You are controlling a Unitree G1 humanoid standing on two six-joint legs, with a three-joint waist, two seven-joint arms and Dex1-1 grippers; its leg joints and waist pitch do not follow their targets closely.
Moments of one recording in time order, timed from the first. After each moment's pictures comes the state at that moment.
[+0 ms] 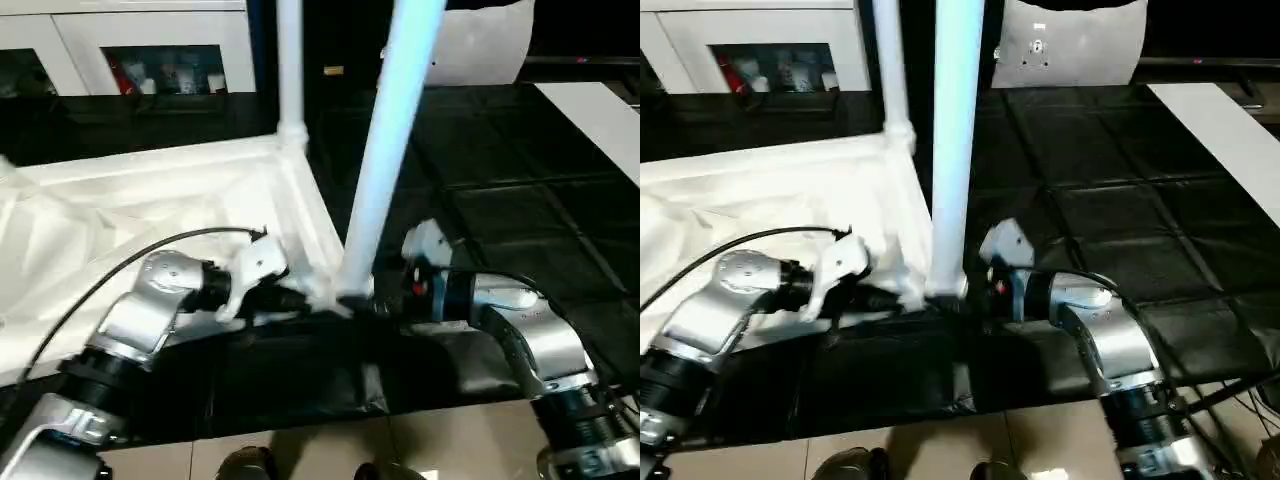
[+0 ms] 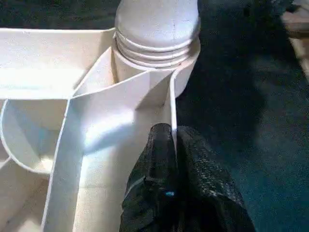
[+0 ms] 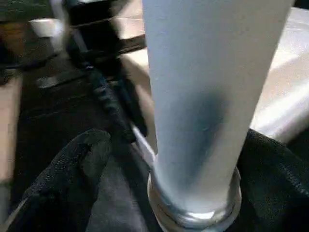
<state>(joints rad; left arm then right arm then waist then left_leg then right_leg) -0.48 0.50 -0.29 0.26 -0.06 0.26 -1.26 -0.37 -0.37 0.18 0.14 0.23 0.30 1.13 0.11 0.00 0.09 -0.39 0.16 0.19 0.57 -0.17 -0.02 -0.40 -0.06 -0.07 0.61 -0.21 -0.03</state>
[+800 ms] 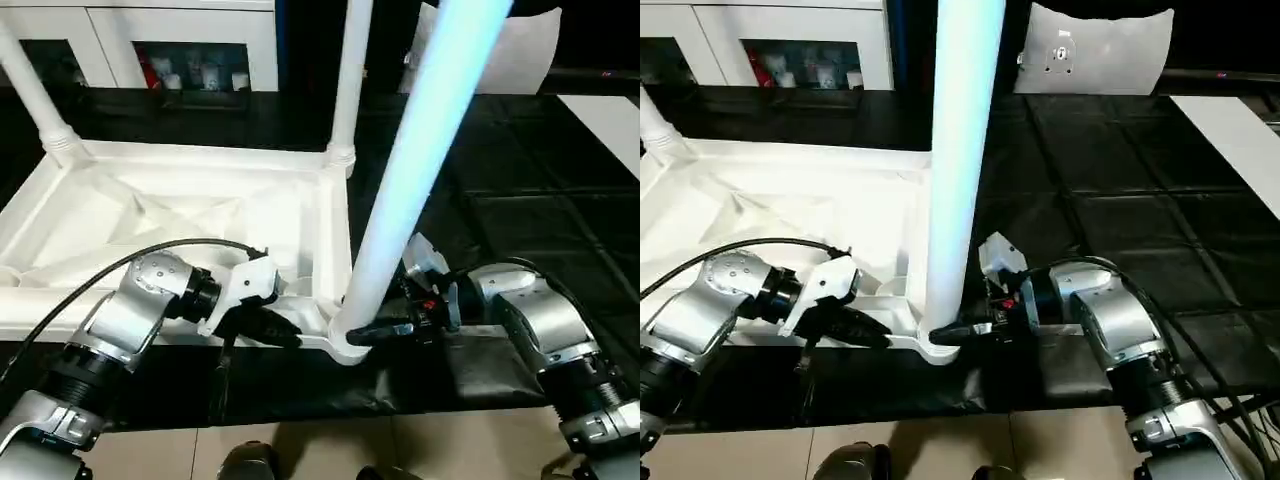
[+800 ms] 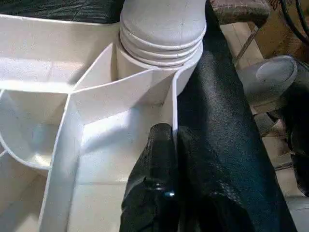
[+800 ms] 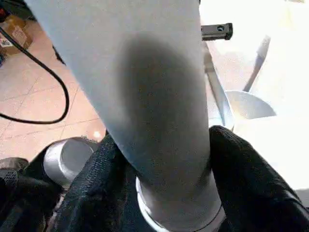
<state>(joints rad) -0.48 0.56 -0.34 0.26 -0.09 0.21 -1.44 -0.48 -0.43 0.26 0.28 0.28 0.28 1.44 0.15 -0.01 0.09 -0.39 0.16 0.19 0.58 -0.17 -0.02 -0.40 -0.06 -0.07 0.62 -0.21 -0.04</state>
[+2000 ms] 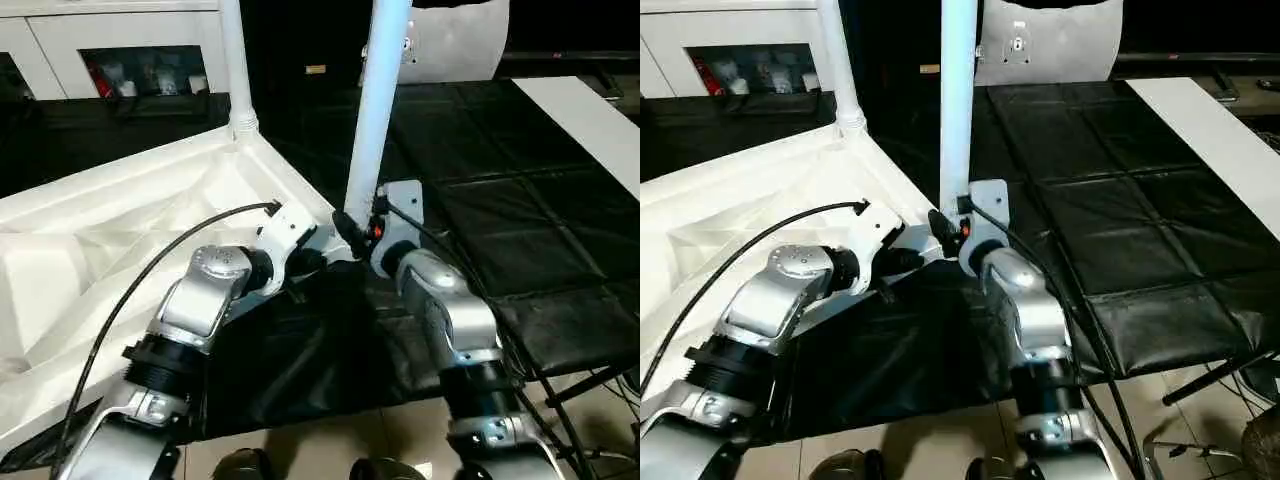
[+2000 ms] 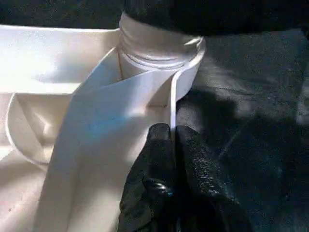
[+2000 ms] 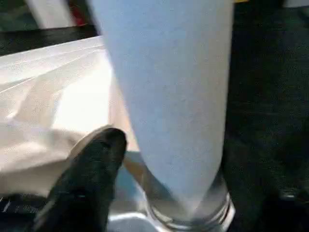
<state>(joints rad) -0.54 0.25 -0.23 0.26 0.03 0.55 -0.79 -0.45 0.03 0.02 0.22 0.09 0.42 0.39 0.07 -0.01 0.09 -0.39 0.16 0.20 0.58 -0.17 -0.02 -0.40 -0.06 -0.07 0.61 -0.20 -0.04</state>
